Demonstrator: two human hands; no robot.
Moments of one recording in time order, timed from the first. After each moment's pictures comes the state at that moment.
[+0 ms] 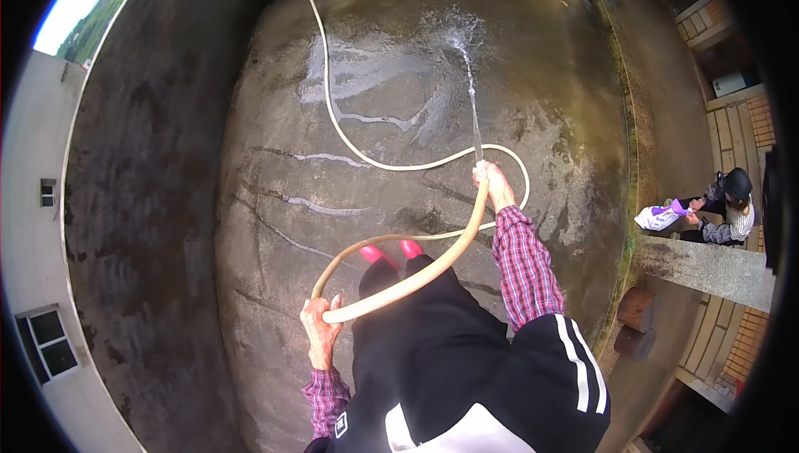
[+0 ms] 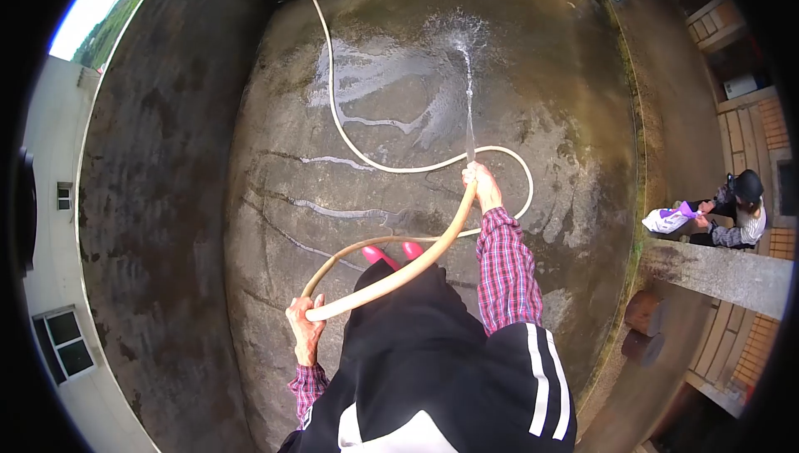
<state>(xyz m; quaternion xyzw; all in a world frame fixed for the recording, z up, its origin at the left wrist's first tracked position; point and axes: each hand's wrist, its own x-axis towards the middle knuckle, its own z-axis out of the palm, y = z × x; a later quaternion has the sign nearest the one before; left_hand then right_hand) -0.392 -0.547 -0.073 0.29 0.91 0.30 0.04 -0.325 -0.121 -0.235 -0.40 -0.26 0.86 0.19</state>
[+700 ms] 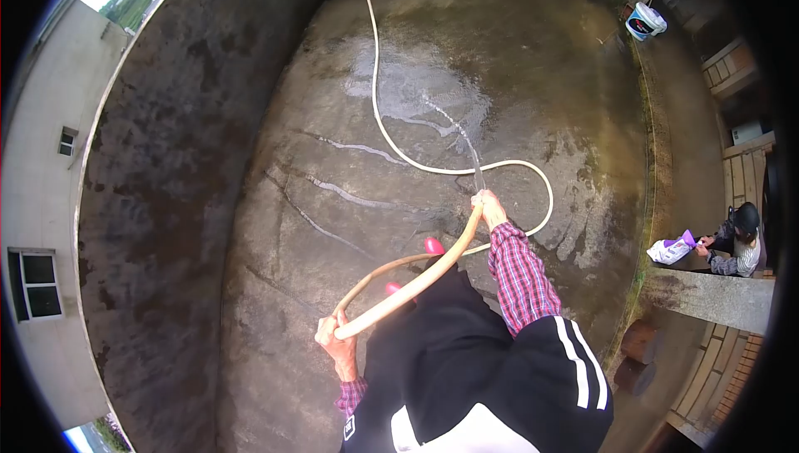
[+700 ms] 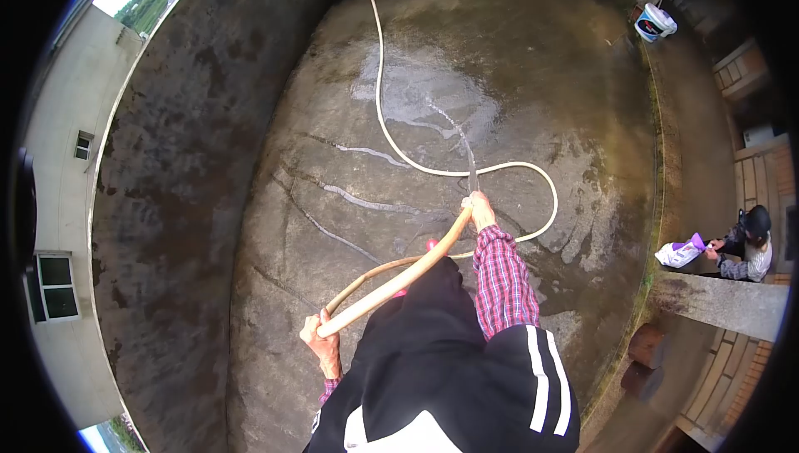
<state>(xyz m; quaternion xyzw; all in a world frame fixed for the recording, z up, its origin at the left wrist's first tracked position) -0.315 -0.635 -0.075 0.09 0.92 0.36 -0.13 -0.333 -0.232 -0.325 -0.38 -0.32 0.85 0.15</state>
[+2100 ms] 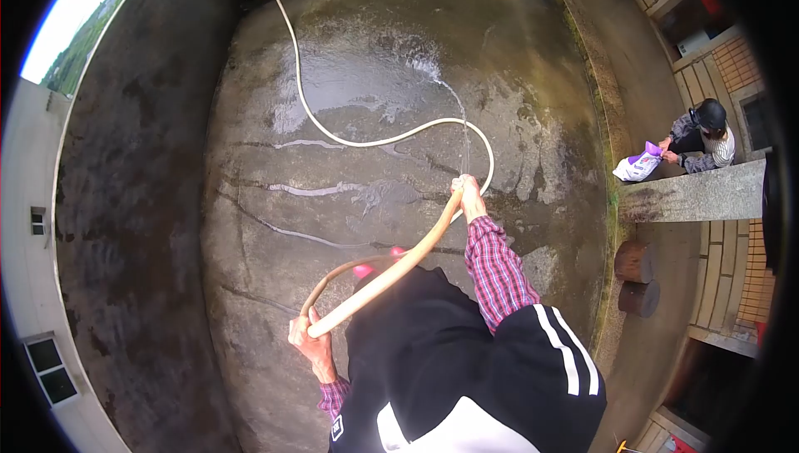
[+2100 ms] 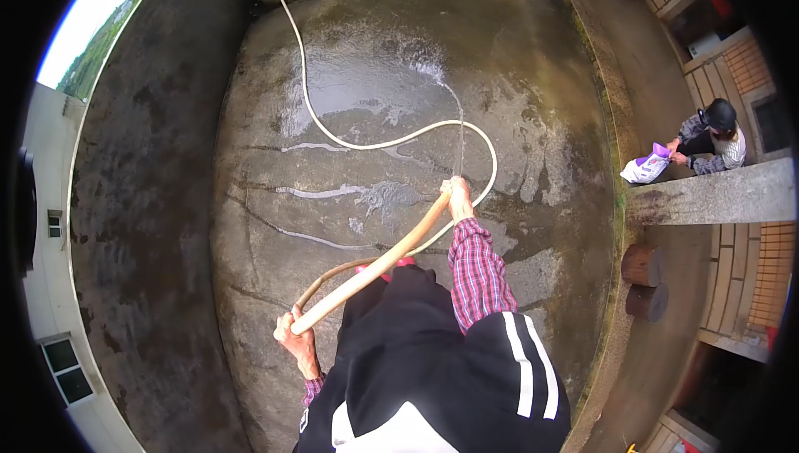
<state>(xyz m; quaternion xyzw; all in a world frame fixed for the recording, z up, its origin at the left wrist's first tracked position) -0.241 -0.641 -0.056 0.20 0.92 0.31 -0.11 -0.173 -0.236 -0.279 -0.43 -0.18 0.83 0.32</state>
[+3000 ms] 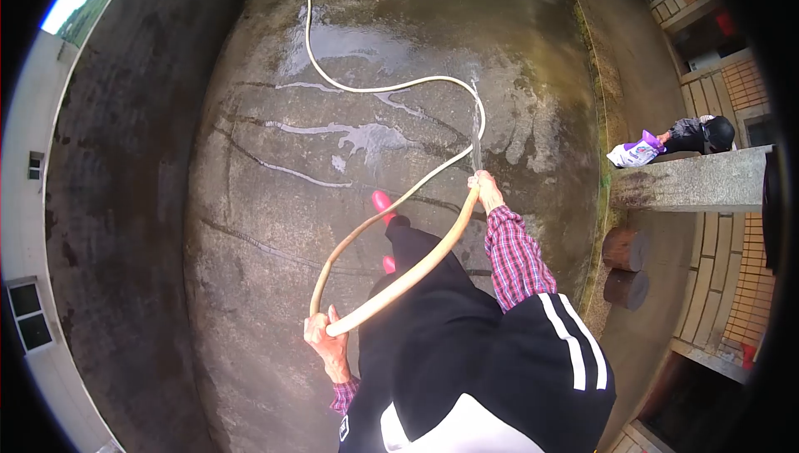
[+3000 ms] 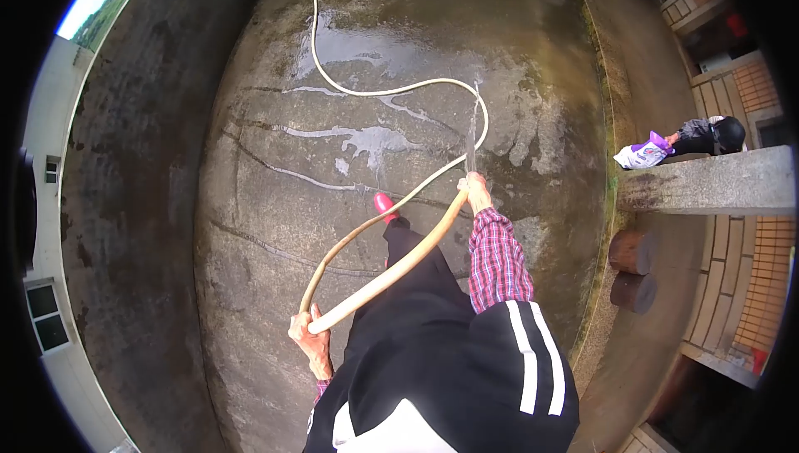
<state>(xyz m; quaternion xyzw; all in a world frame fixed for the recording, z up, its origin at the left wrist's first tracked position) -0.012 -0.724 -0.067 0.19 0.93 0.31 -0.10 0.033 -0.279 -0.333 -0.48 -0.28 0.80 0.23</state>
